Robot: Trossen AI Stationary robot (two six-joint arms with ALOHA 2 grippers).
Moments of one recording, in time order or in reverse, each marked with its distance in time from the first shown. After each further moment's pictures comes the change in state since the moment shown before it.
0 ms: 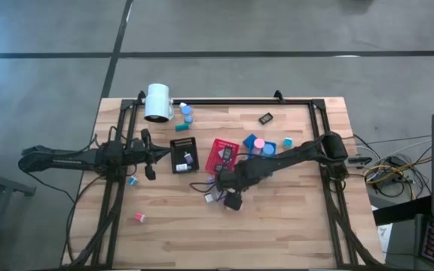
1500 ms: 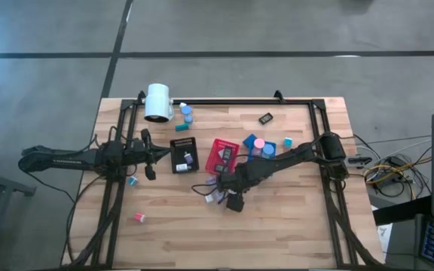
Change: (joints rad) left arm 0.000 0.000 0.000 -0.002 0.000 0.004; right arm -0.001 0.019 -0.077 0.106 -0.044 -0.080
